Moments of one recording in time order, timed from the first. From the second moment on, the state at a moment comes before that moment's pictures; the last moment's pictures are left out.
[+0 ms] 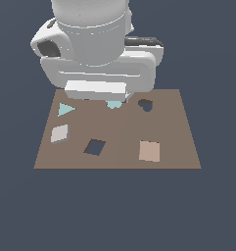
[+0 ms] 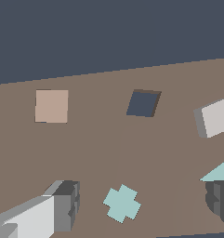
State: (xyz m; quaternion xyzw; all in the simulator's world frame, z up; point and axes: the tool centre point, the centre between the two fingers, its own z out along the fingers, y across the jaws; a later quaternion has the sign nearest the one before) arm 0.008 -0.029 0.166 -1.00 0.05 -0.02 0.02
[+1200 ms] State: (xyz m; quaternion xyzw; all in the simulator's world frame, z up) arm 0.027 -0.129 0.089 -1.00 -0.01 -0.01 0.01
